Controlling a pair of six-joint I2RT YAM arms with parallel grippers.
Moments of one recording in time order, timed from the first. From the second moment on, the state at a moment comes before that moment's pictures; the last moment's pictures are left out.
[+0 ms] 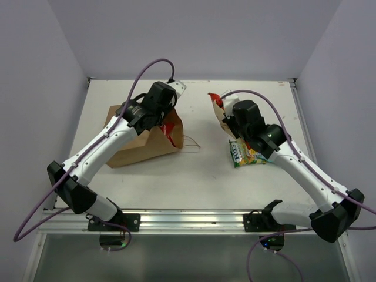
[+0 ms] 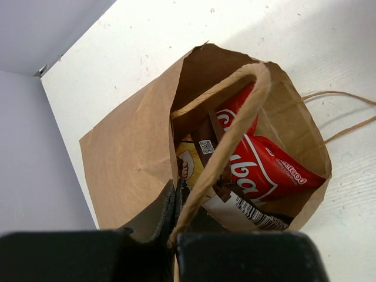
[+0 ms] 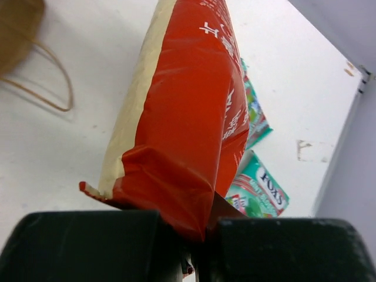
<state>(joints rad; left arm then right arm) -0.68 1.51 1.60 -0.89 -0.48 0.15 0.63 1.20 1.25 -0.67 0.31 -0.20</state>
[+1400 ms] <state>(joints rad) -0.68 1.30 1.59 -0.89 -0.34 0.12 0.68 1.51 1.34 -0.47 -0.29 -0.11</state>
